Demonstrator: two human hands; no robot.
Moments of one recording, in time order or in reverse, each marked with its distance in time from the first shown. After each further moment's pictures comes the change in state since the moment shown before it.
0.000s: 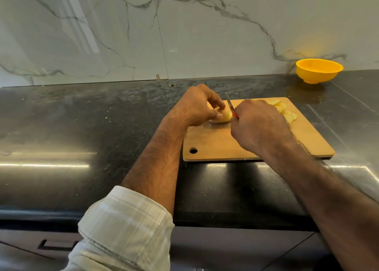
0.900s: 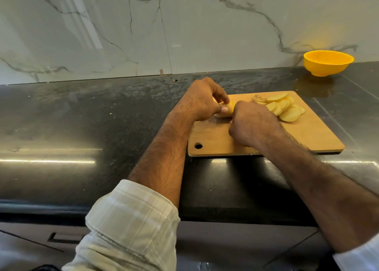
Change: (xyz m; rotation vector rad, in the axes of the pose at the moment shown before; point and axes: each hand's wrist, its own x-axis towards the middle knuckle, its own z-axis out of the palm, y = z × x) left_hand 0.006 0.000 0.003 0.047 0.031 0.010; right_hand 0.010 -0.015 0.010 0.015 -0.189 0.043
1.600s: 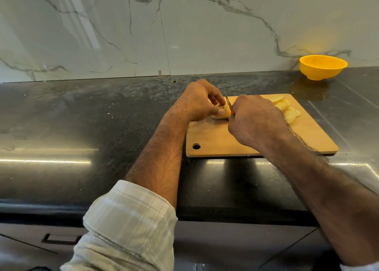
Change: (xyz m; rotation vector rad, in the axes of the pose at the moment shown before) left_hand -0.002 -0.005 -0.002 -0.065 -0.017 -0.017; right_hand -0.007 0.002 -0.007 -0.060 0.138 -0.085
